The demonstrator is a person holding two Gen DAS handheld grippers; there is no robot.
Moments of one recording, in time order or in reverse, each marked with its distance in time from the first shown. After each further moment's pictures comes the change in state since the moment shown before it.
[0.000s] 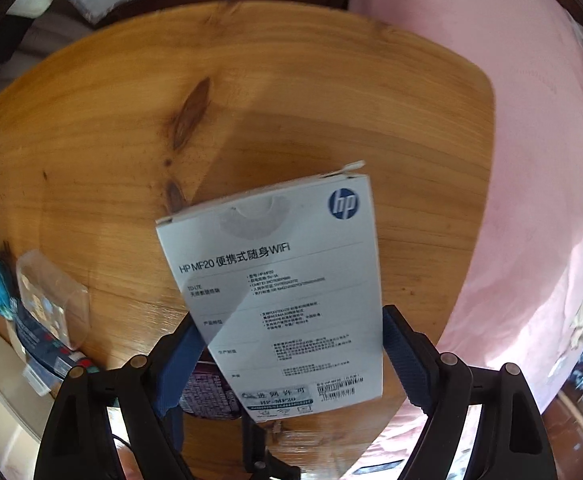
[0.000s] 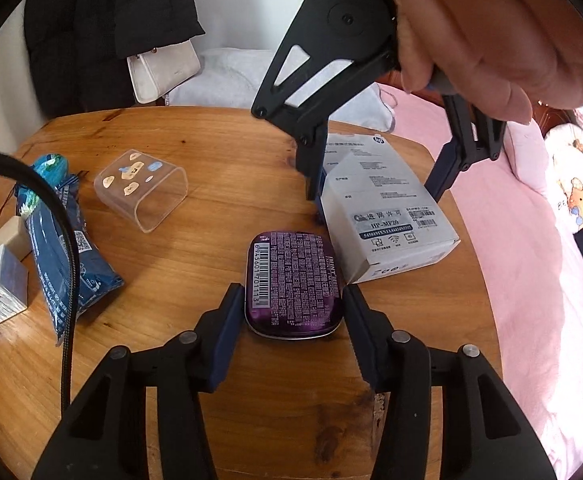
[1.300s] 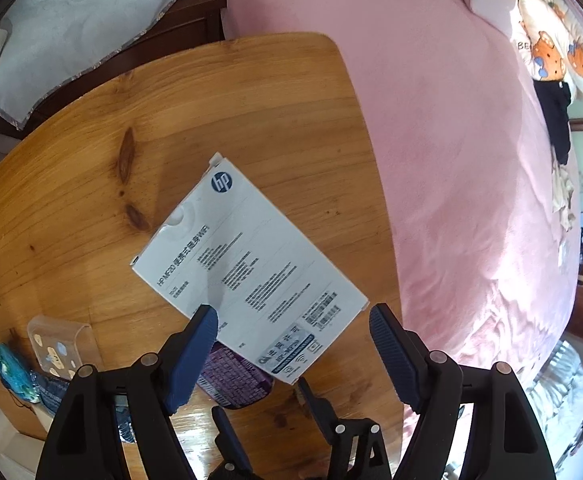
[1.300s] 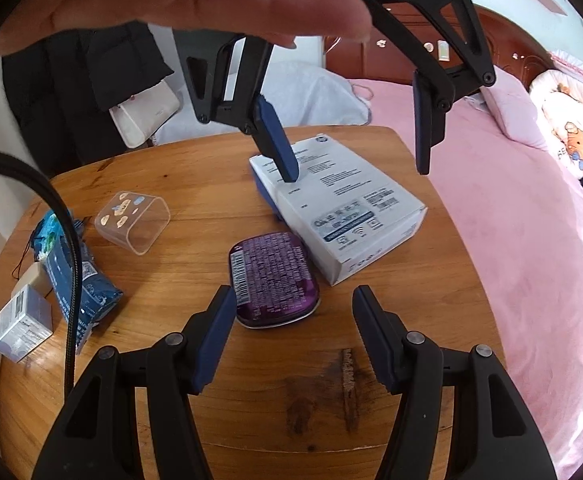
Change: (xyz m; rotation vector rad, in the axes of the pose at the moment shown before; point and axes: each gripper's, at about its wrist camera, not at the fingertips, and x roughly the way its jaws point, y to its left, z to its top) left arm -0.021 -0.012 -0.033 0.392 -0.077 -0.088; right arm -0.016 -0.031 -0.011 0.186 -0.052 0.071
